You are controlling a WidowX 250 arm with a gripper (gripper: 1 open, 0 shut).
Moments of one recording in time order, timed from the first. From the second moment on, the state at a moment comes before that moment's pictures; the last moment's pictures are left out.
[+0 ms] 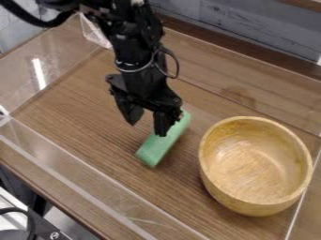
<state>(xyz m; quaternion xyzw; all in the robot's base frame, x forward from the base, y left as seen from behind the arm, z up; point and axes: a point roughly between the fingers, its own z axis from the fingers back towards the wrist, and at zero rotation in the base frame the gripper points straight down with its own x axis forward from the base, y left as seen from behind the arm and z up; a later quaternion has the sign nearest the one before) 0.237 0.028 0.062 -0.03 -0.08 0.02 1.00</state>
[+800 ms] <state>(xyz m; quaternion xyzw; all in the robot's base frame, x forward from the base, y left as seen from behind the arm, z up) 0.247 0.016 0.065 -0.04 -0.08 0.02 1.00</state>
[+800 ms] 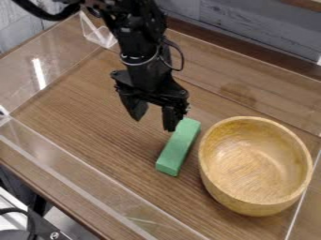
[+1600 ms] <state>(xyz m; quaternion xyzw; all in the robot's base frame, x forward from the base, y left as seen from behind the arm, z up) 0.256 0.004 0.053 -0.05 -0.09 0.02 0.99</state>
